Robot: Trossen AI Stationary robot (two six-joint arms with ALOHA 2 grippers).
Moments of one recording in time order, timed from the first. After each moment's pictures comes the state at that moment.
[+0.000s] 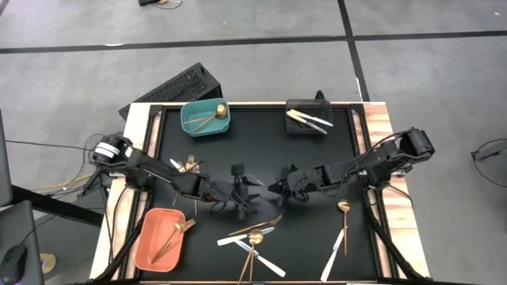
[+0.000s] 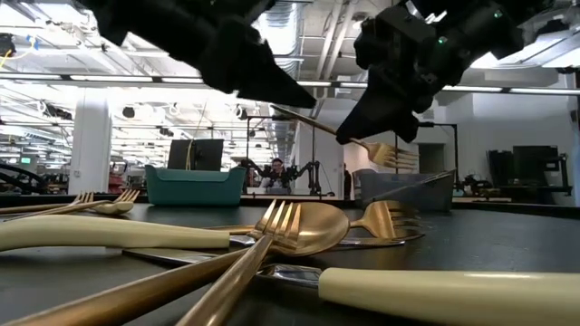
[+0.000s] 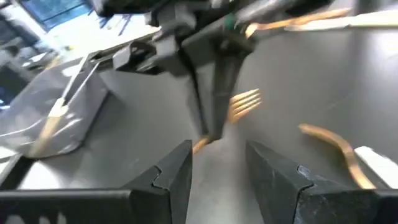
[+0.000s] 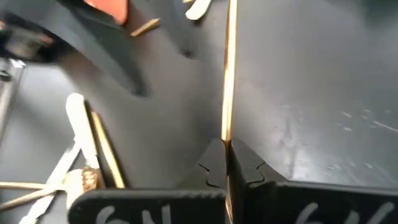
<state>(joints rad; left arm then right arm) -0.25 1.67 0.86 0.35 -0.43 0.17 0.21 1.53 0.77 0.14 0.21 0.53</state>
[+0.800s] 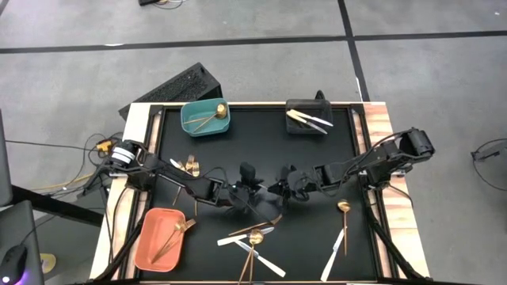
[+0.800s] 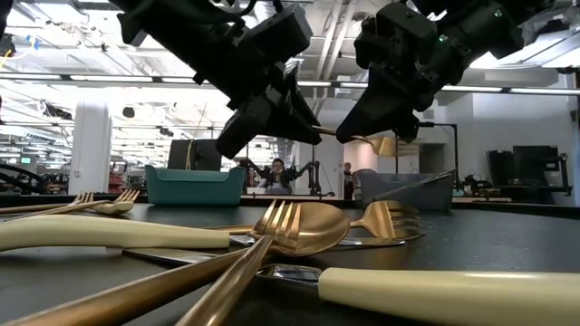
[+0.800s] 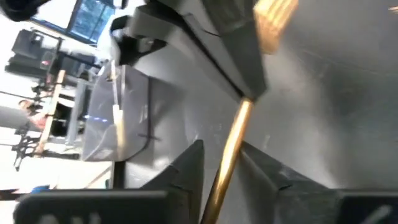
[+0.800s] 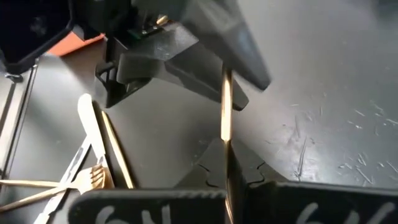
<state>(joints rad) -0.25 1.82 1.02 0.15 -0.65 0.57 0.20 1.53 0.77 0.15 0.18 0.54</state>
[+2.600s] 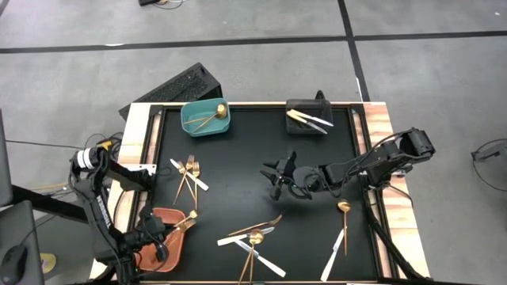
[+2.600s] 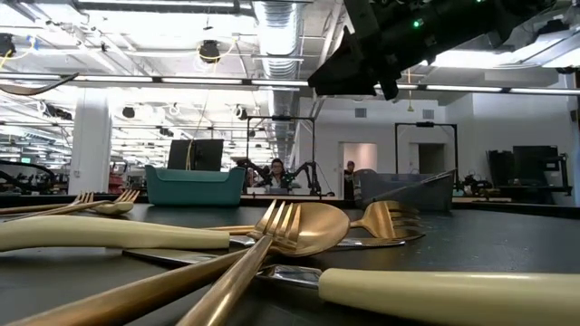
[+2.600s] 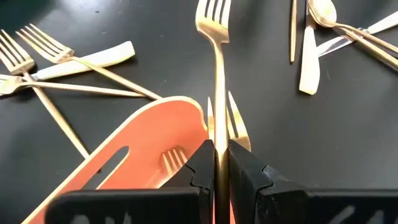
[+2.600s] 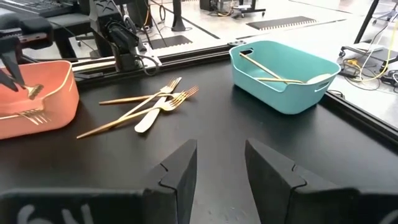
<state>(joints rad) -1.34 1.62 0.98 -1.21 -0.80 -2.03 0.21 1.53 0.77 0.45 0.60 0.23</state>
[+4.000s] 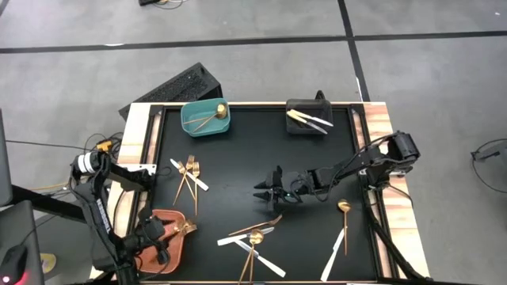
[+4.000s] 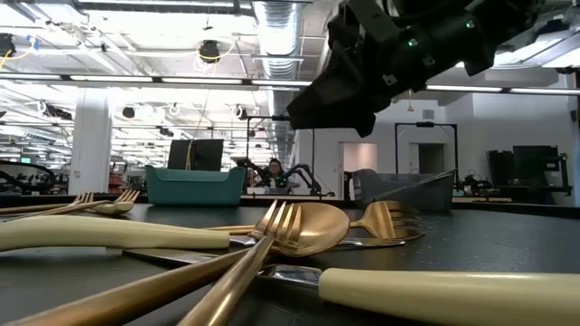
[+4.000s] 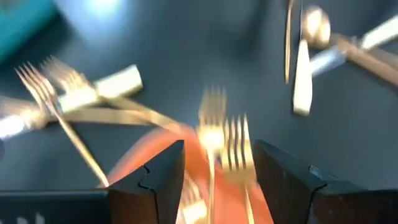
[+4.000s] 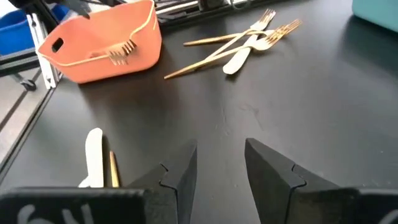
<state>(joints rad) -1.29 1.66 1.12 -1.38 -0.86 -2.00 0.21 1.69 0.81 0.46 0.20 0.34</state>
